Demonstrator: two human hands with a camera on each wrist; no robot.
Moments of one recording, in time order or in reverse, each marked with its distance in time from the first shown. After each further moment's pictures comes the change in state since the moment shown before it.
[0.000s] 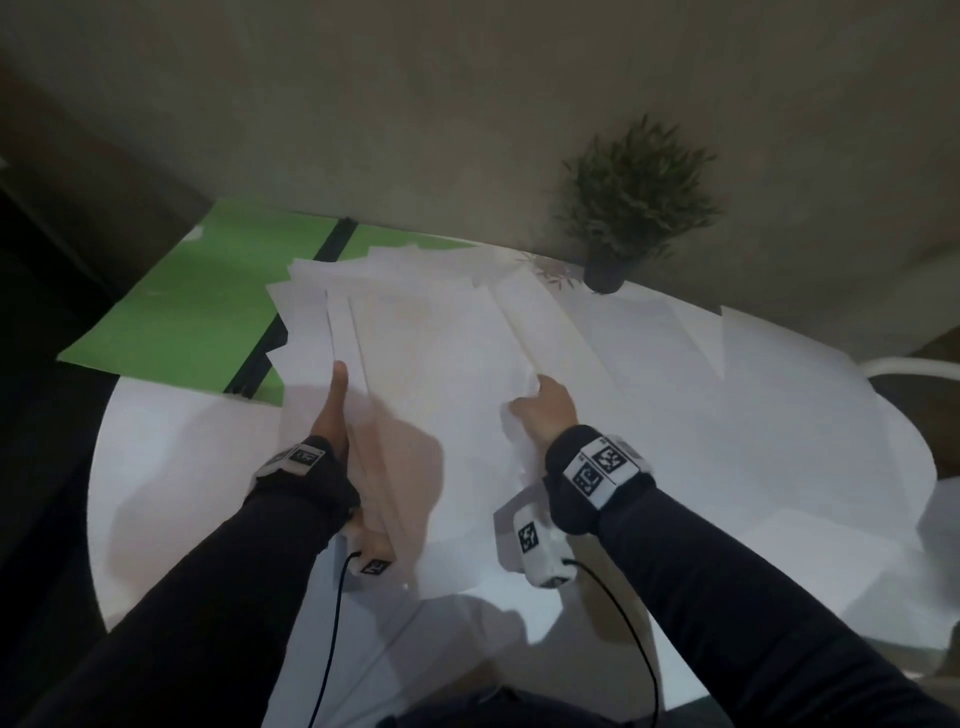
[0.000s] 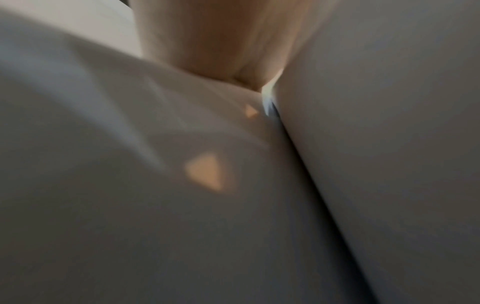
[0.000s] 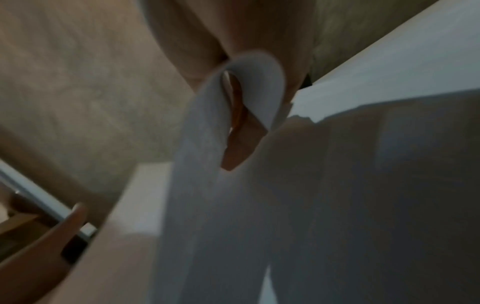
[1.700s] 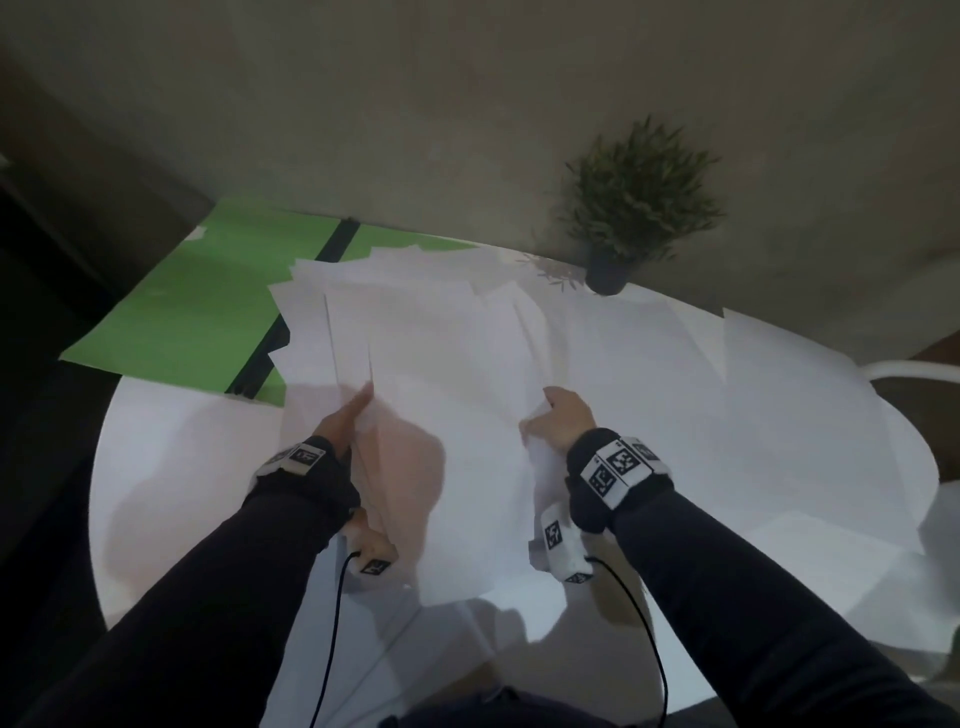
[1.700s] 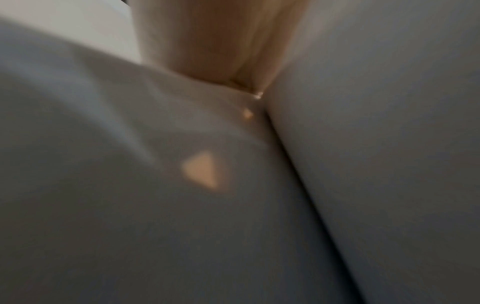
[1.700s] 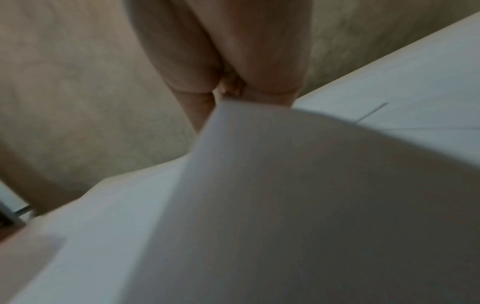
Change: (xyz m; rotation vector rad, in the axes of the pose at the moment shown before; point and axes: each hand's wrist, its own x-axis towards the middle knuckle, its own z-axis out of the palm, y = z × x) left_hand 0.006 0.000 -0.003 0.012 -0.055 0.020; right_hand 0.018 0.020 -0.016 -0.284 -0.123 0.050
